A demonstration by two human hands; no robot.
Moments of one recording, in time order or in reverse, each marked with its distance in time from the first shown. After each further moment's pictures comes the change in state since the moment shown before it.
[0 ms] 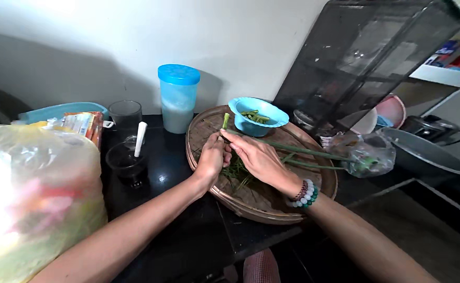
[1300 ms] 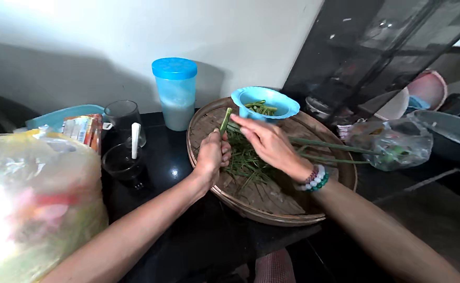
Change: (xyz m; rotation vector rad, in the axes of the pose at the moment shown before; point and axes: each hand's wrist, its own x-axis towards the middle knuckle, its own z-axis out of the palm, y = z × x) left_hand 0.001 0.006 0.006 -0.075 0.081 -0.139; right_hand 0.009 0.031 -0.001 0.157 0.108 0.007
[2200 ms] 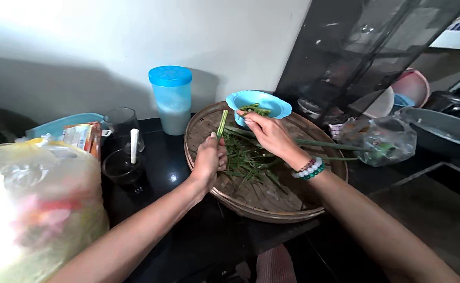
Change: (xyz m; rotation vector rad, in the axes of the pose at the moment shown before) left_hand -0.009 0.001 -0.001 0.023 -0.033 0.012; right_hand 0.001 0.024 -0.011 0.021 0.007 0.142
